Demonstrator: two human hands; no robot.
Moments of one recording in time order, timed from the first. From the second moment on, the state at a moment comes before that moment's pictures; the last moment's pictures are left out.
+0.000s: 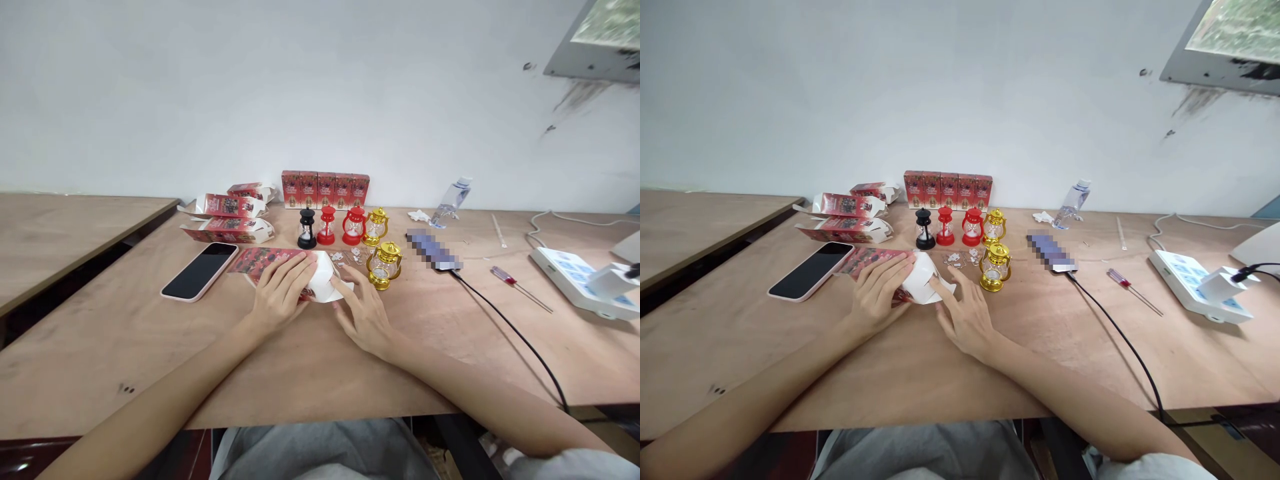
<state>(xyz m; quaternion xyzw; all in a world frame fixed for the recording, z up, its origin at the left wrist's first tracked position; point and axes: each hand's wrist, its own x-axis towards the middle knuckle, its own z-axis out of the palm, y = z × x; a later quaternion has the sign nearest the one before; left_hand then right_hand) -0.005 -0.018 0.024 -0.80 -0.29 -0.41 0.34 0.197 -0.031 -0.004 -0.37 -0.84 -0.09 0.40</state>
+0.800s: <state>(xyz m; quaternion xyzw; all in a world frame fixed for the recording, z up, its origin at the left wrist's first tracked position) -0.008 -0.033 0.051 -0.87 -0.11 -0.29 0.38 0.203 -0.025 -0.003 -0.17 -0.86 -0.05 0.47</state>
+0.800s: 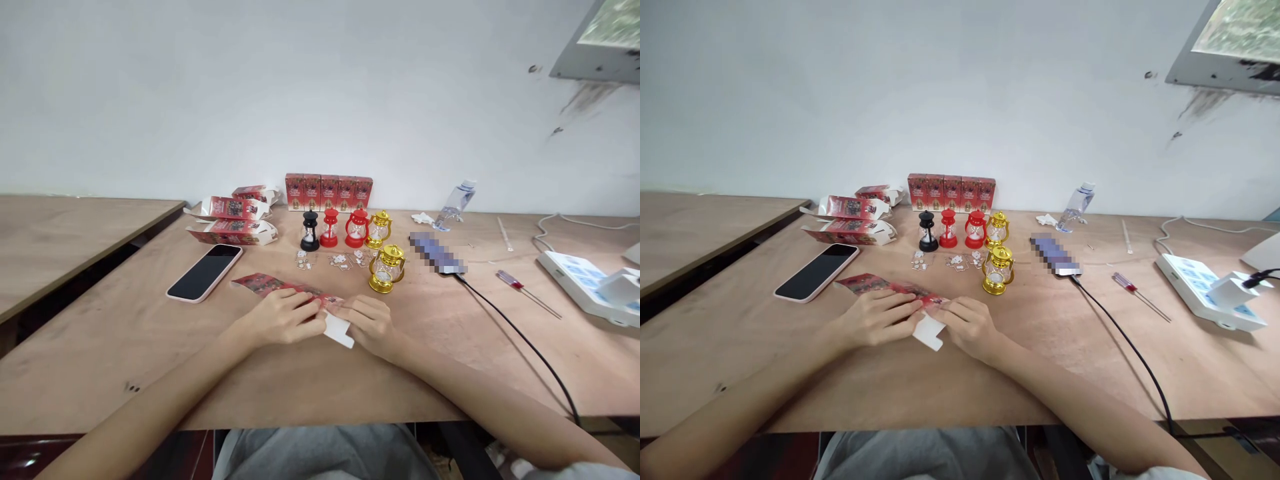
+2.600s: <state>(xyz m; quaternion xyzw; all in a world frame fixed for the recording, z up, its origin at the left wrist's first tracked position) 0.034 -0.014 -0.003 -0.62 -0.44 -0.45 -0.48 0.208 -0.003 -0.007 -0.36 -0.64 0.30 0.61</state>
